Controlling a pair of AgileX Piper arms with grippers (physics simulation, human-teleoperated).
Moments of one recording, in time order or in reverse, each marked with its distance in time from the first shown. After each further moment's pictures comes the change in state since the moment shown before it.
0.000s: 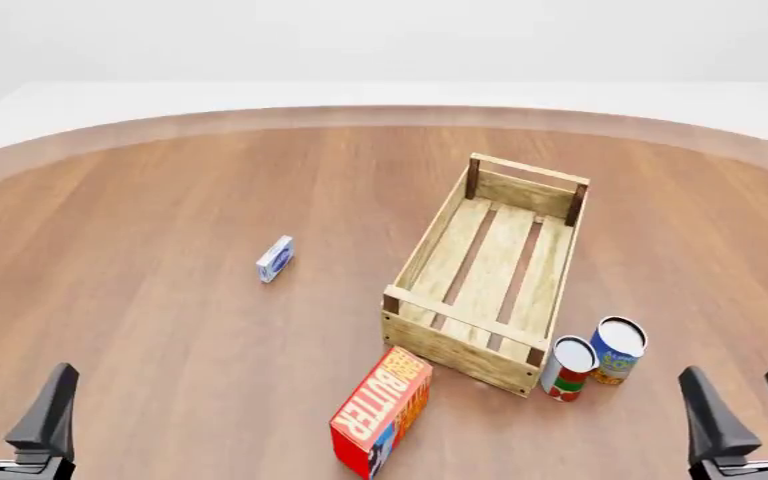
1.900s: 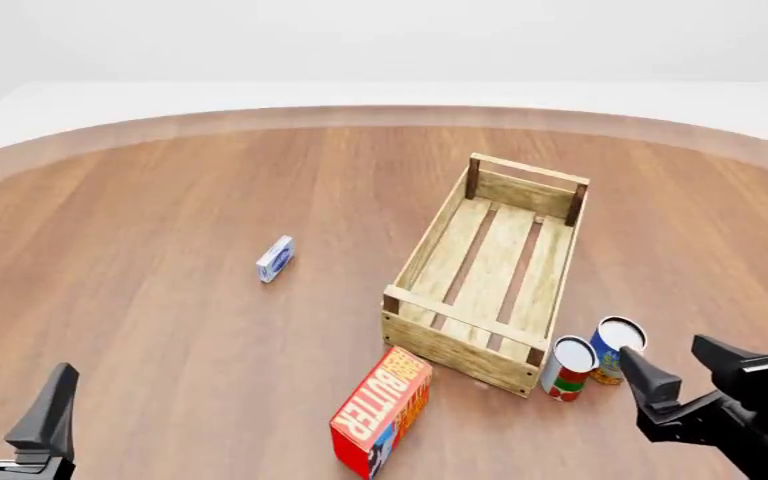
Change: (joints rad) left arm 0.000 0.000 0.000 0.000 0.000; right arm 0.095 0.527 -0.179 0.033 -0.056
